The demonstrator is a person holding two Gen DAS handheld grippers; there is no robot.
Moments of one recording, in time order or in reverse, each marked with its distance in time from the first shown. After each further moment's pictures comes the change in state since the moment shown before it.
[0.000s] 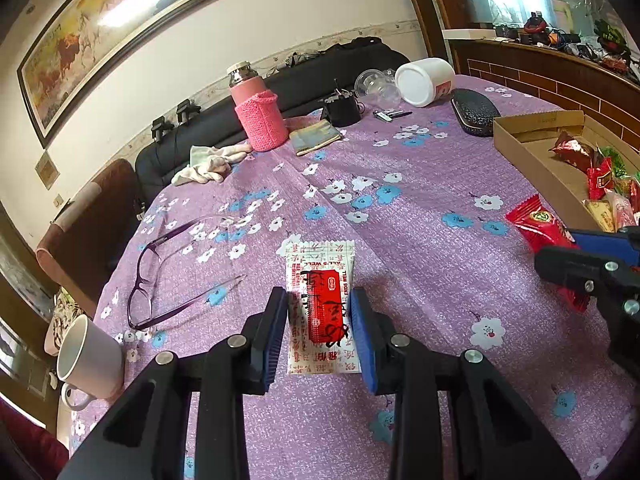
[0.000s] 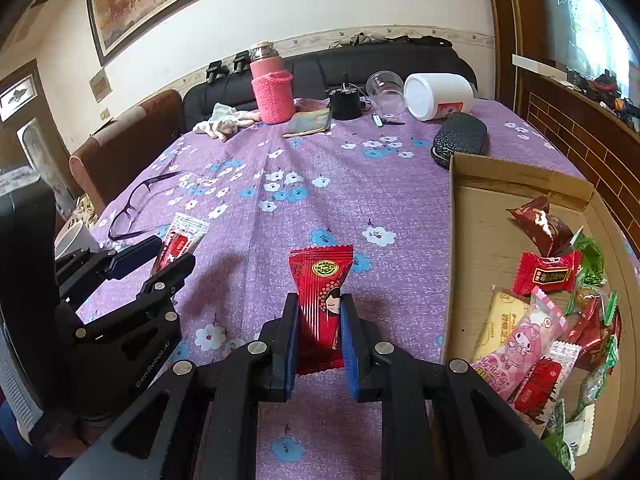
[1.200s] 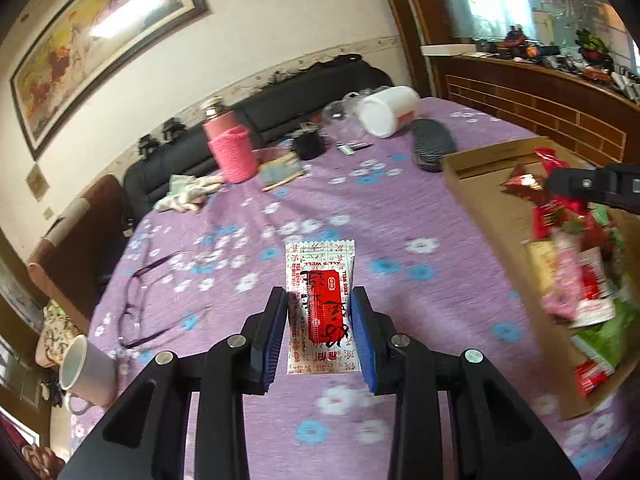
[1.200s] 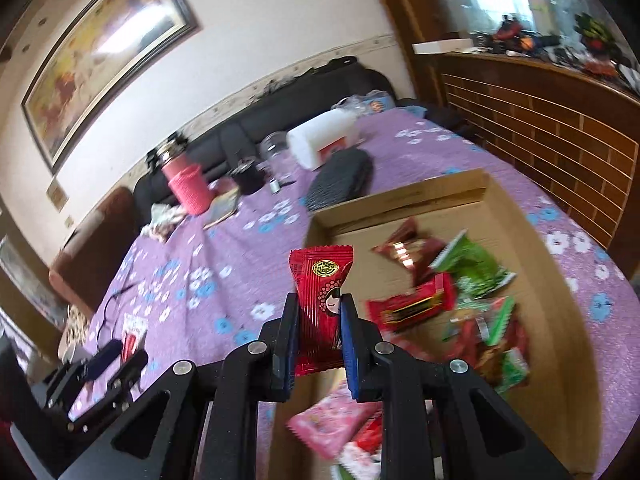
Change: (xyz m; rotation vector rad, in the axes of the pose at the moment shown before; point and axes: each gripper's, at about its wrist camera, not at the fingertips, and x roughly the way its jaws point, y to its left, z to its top) left arm -0.041 -0.047 0.032 0.010 -0.040 -0.069; right arm -0.061 -0.121 0.019 0.350 -0.164 -0.078
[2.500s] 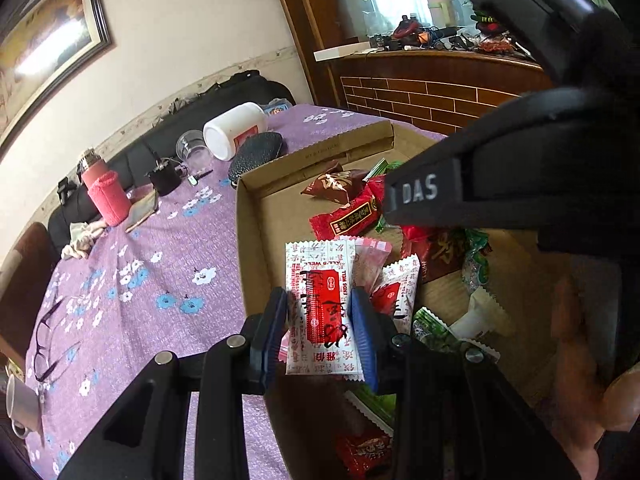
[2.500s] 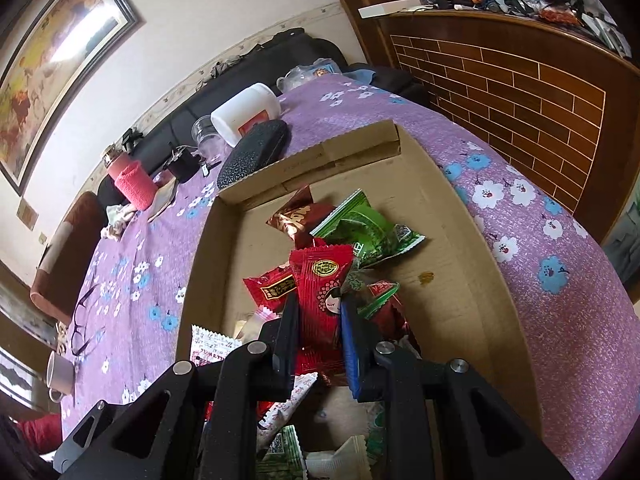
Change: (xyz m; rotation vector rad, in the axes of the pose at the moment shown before) left arm -0.012 -0.153 -0.002 0.162 -0.057 -0.233; right arm 0.010 -0.064 -0.005 0.087 0.127 -0.090
